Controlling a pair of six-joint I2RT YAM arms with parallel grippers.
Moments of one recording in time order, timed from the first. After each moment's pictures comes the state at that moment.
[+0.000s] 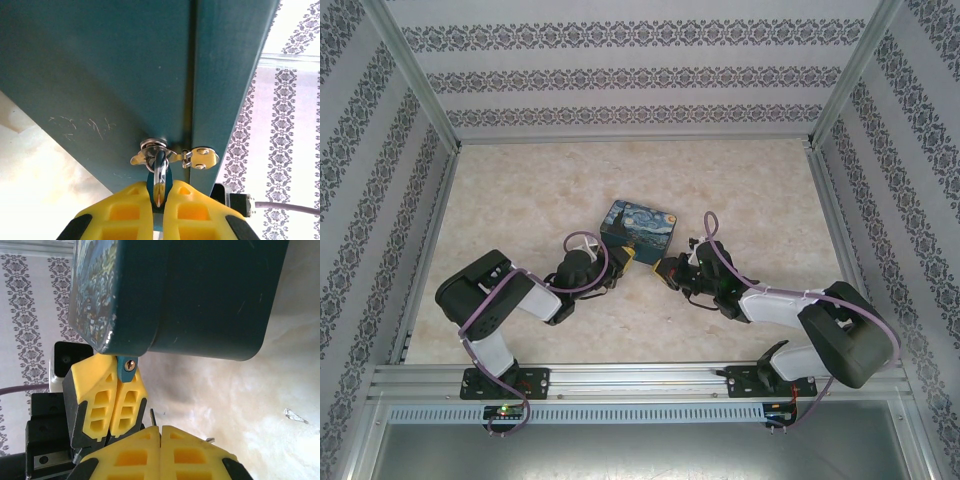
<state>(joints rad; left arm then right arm) -0.65 1.73 0.41 1.08 0.13 -1.55 0.62 1.37 0.39 0.48 -0.37 1.35</state>
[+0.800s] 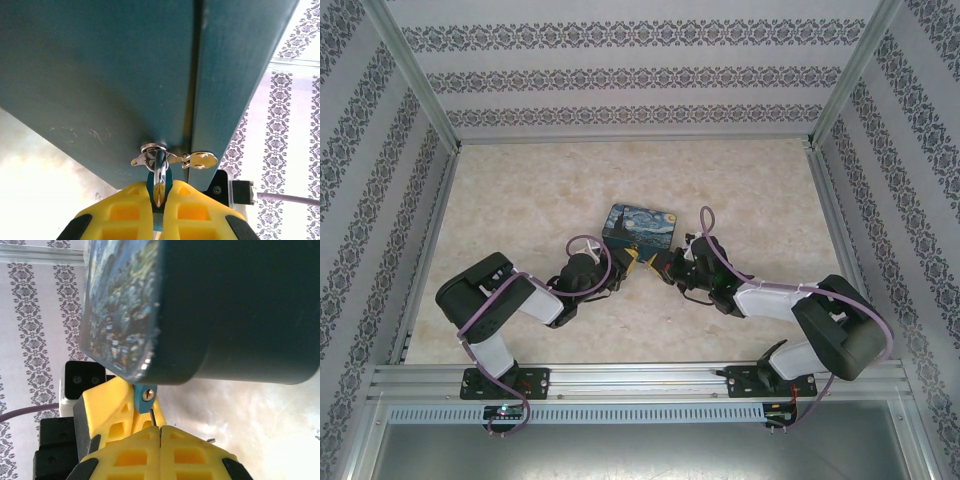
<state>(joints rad) -0.70 1.73 0.40 1.08 0.08 -1.60 0.63 1.42 0.44 0.50 -0.35 1.37</state>
